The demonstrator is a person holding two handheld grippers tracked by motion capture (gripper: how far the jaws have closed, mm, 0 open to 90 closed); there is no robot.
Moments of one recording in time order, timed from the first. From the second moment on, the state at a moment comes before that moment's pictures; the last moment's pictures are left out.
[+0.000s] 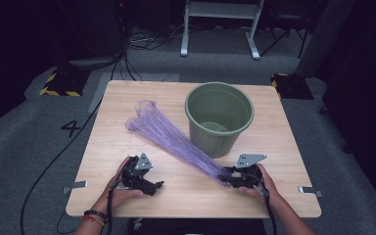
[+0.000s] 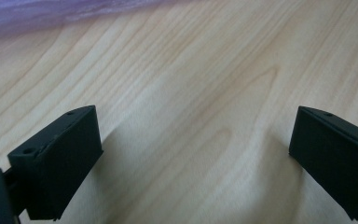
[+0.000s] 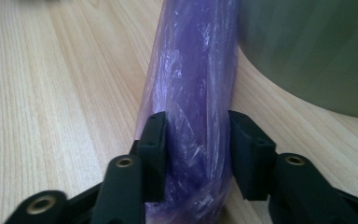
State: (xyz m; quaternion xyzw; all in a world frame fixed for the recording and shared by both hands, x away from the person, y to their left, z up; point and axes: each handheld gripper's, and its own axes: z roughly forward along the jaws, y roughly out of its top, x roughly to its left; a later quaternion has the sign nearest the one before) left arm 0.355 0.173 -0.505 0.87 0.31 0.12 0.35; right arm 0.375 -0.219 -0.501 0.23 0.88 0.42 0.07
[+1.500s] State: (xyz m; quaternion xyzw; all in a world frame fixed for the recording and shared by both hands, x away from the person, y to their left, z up) left arm 0.373 0.139 -0.499 0.86 0.32 0.14 0.36; right arm 0.369 -0.213 -0.502 0.22 0.88 0.41 0.11
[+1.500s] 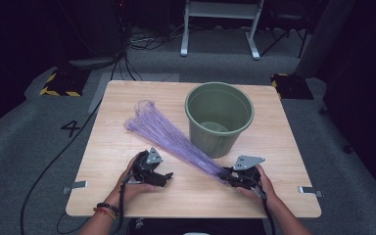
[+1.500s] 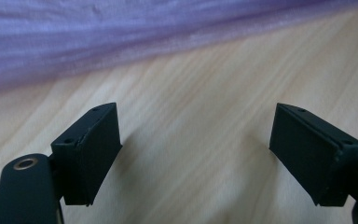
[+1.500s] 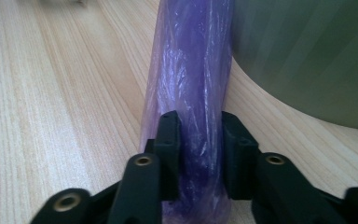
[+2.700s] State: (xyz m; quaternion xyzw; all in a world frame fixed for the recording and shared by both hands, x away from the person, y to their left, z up) left arm 0.421 0.081 -0.496 0.87 0.26 0.13 0.40; right arm 0.369 -0.212 -0.503 0.24 0.88 0.40 0.12
